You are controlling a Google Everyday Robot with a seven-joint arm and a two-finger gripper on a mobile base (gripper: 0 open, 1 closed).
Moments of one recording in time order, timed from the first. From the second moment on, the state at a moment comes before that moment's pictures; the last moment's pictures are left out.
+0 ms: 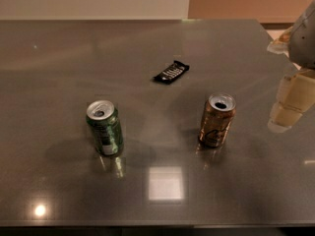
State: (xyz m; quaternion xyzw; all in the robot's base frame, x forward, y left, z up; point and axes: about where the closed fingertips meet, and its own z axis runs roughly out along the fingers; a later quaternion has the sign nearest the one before) arm 0.438 -0.217 0.976 -0.60 0.78 -0.03 0.16
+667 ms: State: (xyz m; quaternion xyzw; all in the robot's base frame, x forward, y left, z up) arm 0.445 -0.190 0.984 -0.62 0.76 -0.01 0.18
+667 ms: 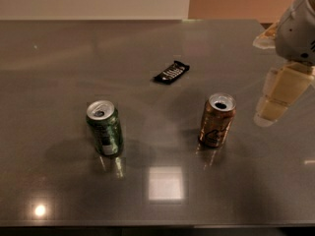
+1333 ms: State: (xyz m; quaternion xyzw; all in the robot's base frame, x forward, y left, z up) arm 0.448 -0.100 0.992 -0.67 0.71 0.06 0.21
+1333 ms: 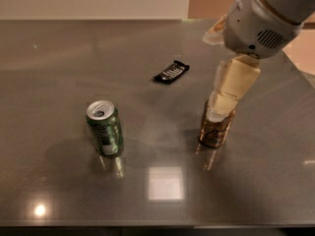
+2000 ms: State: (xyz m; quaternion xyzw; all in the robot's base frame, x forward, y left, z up) arm 0.437 -0.012 0.975 -0.71 0.66 0.09 0.22
